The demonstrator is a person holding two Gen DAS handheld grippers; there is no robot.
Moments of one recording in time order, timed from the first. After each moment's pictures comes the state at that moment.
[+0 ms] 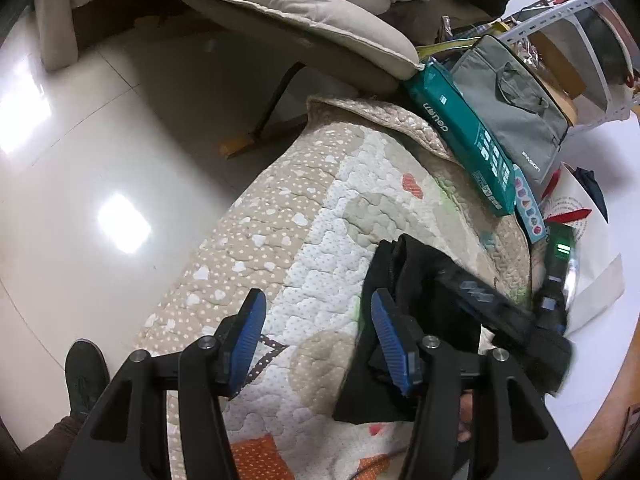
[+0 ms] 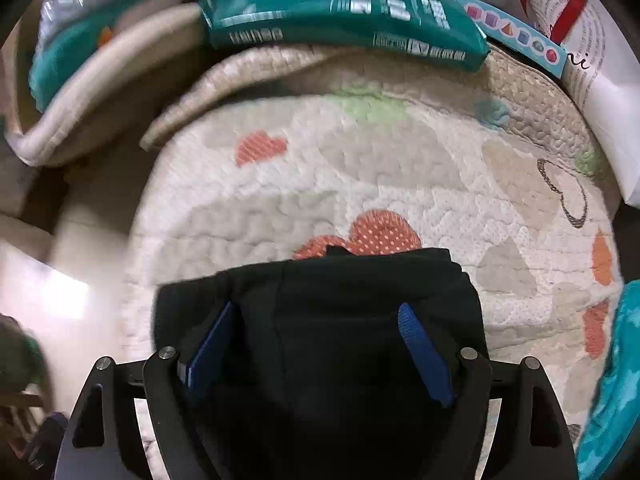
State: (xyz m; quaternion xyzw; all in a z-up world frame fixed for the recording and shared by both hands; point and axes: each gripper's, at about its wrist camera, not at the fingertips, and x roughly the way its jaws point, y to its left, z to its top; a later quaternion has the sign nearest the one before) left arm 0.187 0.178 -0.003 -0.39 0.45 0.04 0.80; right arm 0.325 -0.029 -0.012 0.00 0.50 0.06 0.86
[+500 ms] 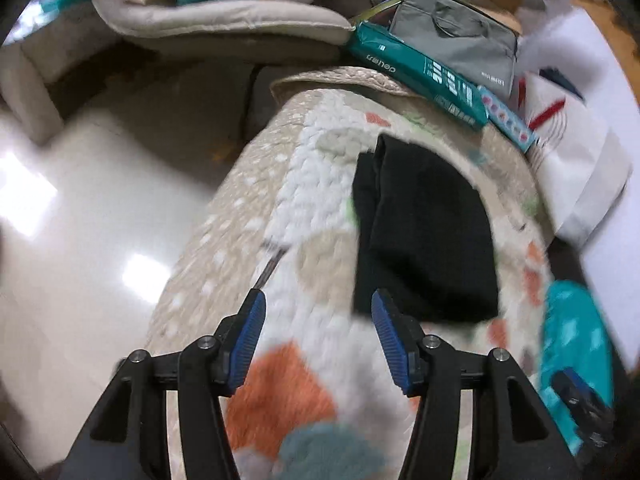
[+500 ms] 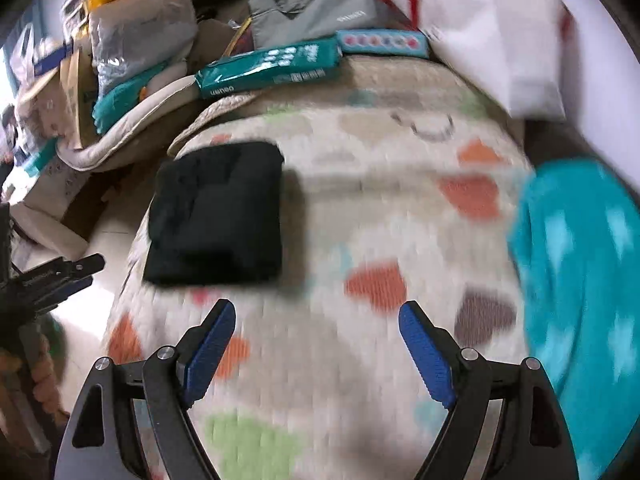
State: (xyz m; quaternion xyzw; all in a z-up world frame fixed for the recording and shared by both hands) left arm 0.095 0.103 0.002 -0.22 0.45 0.03 0.87; right arm 0.070 -0.185 0.009 0.04 0.43 0.05 0.90
